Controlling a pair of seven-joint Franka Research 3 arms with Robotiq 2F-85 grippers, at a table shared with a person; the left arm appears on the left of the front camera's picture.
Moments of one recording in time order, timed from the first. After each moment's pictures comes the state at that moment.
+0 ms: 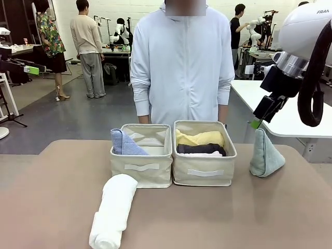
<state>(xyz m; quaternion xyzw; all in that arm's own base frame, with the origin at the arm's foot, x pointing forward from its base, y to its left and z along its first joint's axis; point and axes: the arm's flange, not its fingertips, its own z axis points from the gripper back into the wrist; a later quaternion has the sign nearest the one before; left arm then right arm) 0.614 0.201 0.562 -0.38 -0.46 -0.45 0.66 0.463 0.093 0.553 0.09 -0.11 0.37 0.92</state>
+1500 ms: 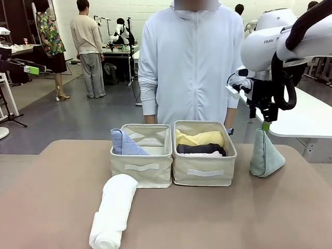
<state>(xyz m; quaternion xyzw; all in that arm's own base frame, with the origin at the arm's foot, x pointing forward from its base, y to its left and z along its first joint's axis) 0.614 0.201 0.562 -0.38 -0.46 -0.46 0.66 0.561 0.121 0.521 -0.04 0.00 0.76 0.65</state>
